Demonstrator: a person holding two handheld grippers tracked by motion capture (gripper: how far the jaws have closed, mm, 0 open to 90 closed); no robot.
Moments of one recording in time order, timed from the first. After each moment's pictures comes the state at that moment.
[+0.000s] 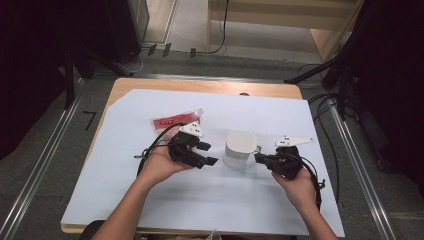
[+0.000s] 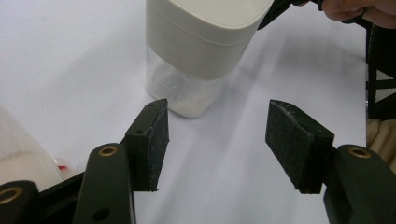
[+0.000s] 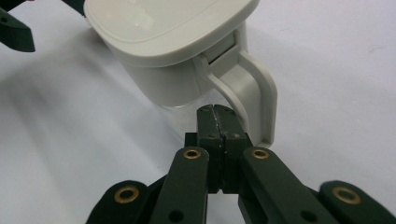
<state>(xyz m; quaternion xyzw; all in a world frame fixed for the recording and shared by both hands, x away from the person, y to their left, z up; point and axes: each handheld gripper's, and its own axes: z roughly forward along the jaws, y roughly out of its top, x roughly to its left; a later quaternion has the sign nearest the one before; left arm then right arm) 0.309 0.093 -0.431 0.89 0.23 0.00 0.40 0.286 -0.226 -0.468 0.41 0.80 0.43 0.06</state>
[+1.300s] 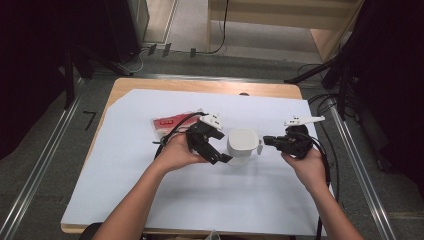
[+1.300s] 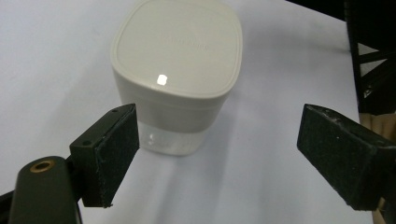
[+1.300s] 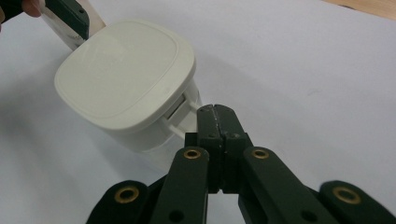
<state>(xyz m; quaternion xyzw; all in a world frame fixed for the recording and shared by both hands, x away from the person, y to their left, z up) 0.338 0.047 -0.413 0.91 0.15 -0.02 0.38 0.330 -0.247 -0.437 0.40 0.81 0.43 0.07</state>
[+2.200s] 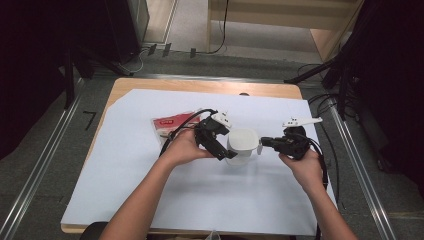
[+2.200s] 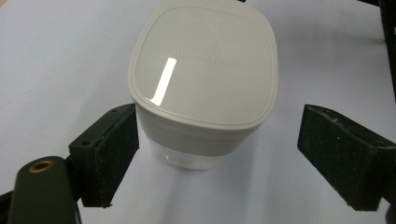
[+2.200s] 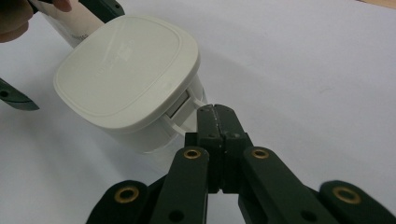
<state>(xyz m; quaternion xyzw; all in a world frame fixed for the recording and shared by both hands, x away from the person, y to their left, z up) 0.352 0.029 -0.420 0.92 0.15 0.01 0.36 0.329 -0.245 -0.446 0.40 0.80 0.44 0.06</state>
